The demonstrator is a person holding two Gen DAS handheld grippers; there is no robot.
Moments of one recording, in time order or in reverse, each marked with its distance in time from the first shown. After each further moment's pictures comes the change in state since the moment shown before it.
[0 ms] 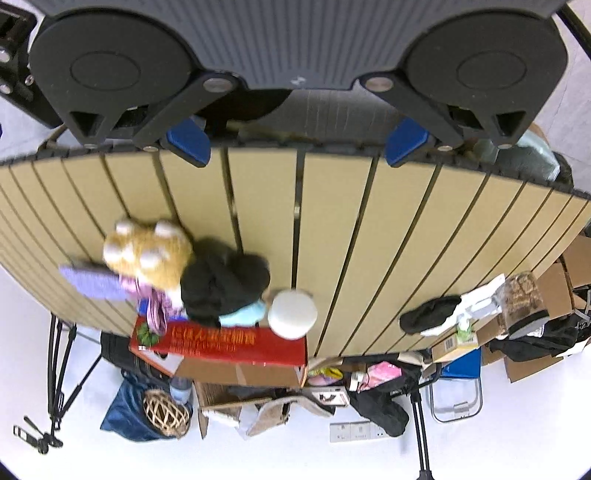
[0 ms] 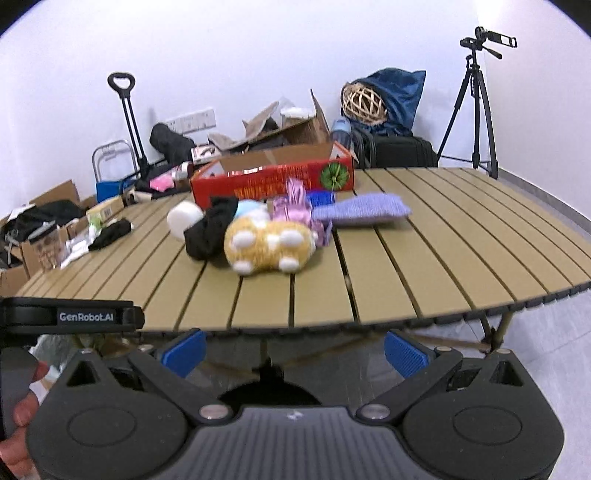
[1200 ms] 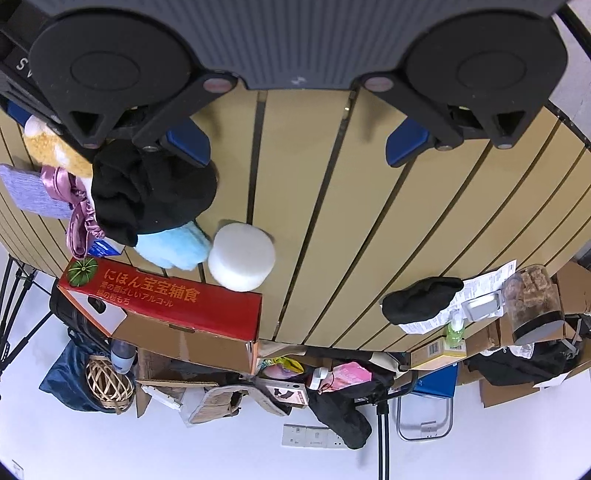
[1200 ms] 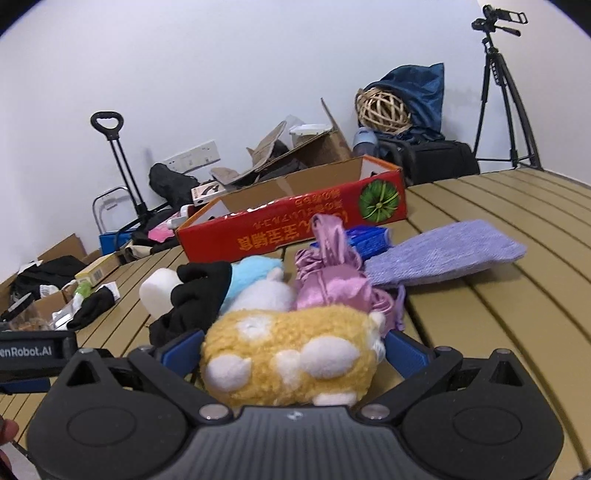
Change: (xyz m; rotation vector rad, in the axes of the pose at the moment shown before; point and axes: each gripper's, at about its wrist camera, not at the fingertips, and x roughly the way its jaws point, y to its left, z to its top) left arm 0.087 0.029 0.071 -0.151 0.010 0.052; right arm 0.166 0.011 0.056 0.112 -0.098 0.116
